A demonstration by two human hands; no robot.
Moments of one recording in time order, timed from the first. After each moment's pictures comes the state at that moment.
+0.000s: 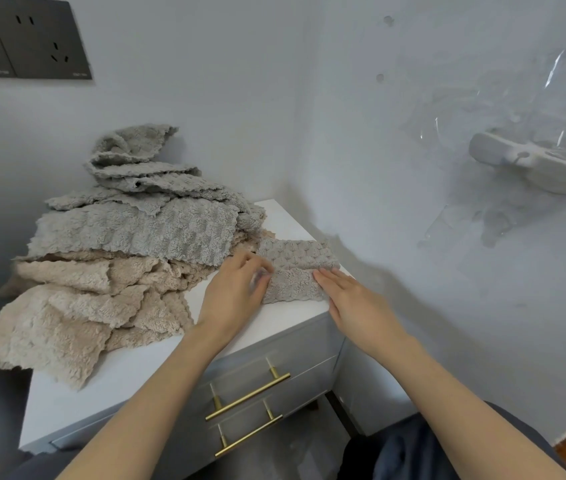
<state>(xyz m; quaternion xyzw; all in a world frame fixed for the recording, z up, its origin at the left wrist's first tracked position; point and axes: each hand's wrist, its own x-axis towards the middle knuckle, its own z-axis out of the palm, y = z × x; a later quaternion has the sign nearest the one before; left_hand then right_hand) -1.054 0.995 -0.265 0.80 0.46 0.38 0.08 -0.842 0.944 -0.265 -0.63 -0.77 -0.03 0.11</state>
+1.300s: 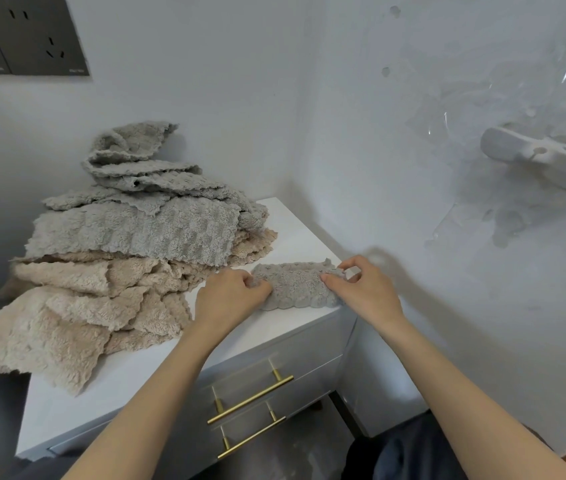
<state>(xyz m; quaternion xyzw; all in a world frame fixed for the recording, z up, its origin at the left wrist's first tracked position) -1.056 0.995 -0.255 0.70 0.63 0.26 0.22 -0.843 0.962 -0.251 -0.75 -0.52 0.20 0.36</state>
